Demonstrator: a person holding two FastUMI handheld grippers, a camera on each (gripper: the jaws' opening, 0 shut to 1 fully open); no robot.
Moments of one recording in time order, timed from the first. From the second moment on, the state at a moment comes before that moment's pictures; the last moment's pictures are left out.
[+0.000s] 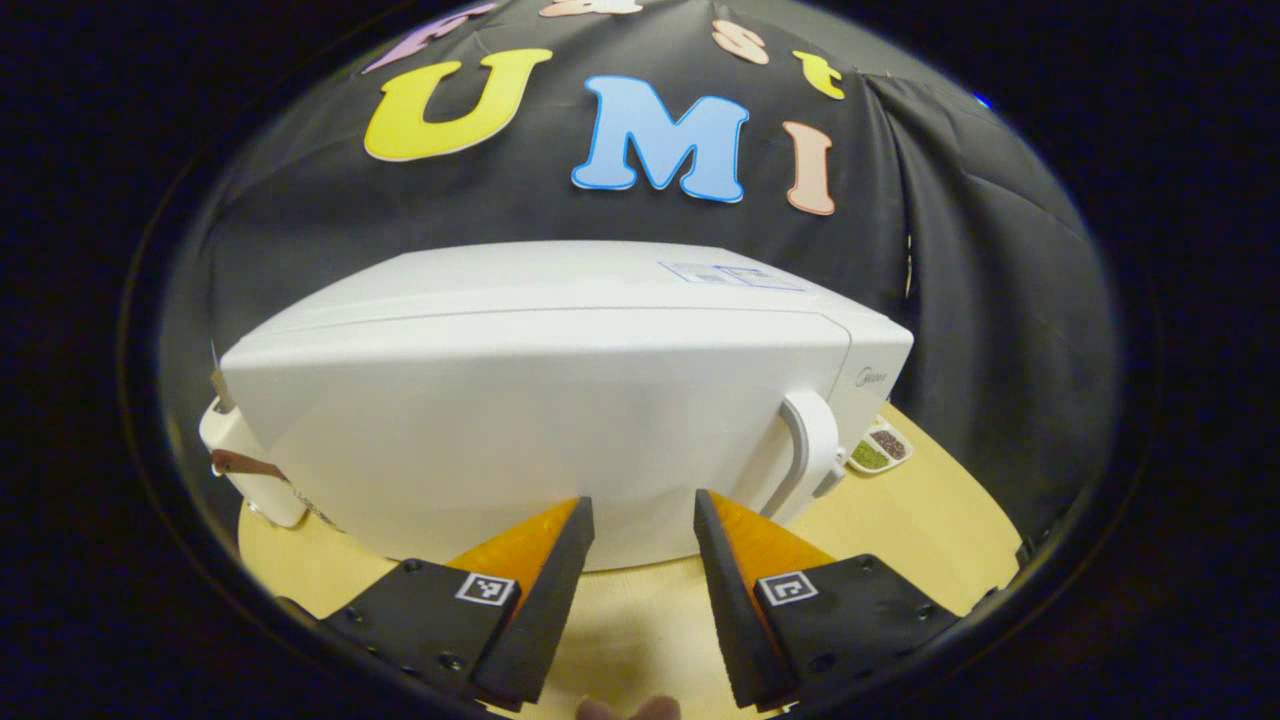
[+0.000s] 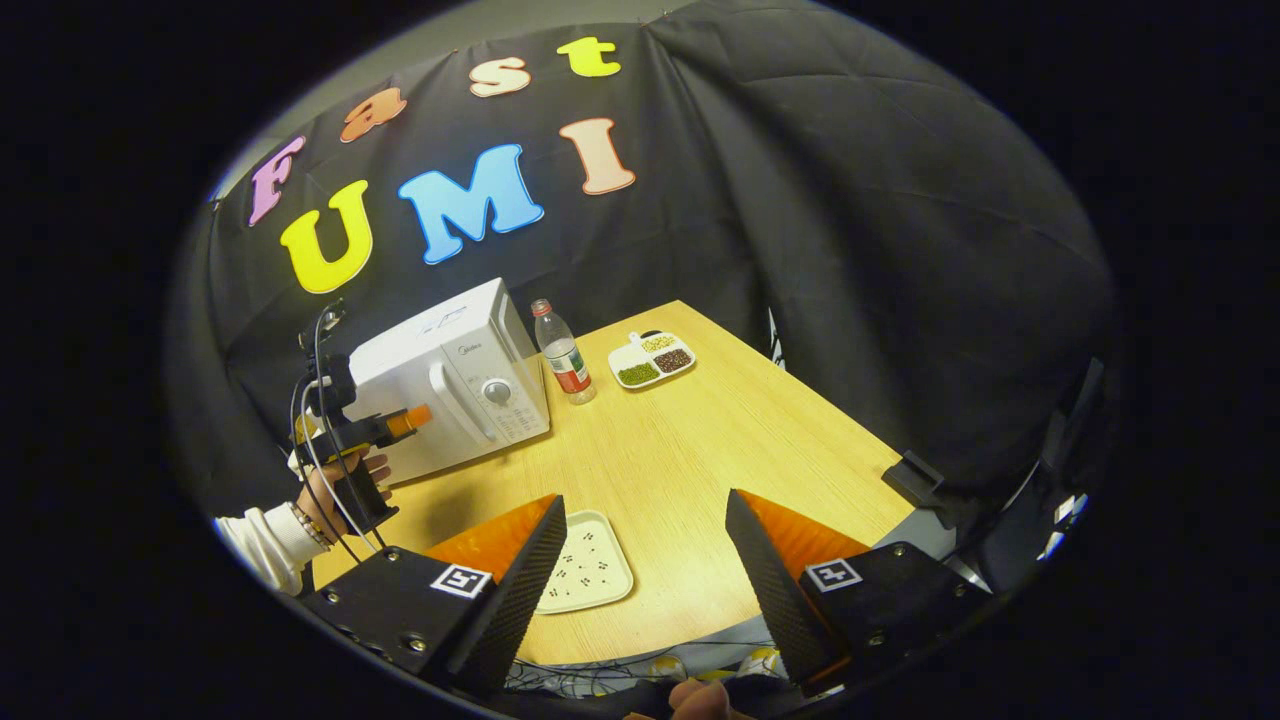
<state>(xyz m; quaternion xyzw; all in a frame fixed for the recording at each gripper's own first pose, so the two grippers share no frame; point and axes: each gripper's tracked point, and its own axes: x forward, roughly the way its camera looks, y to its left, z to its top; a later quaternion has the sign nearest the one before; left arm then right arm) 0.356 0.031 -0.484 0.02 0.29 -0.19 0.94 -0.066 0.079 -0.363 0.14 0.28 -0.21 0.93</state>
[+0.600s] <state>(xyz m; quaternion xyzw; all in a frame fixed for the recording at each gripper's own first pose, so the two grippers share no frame) 0.193 0.075 -0.333 -0.04 0.25 -0.16 0.95 -0.031 0.045 -0.302 0.06 0.25 -0.12 0.96</state>
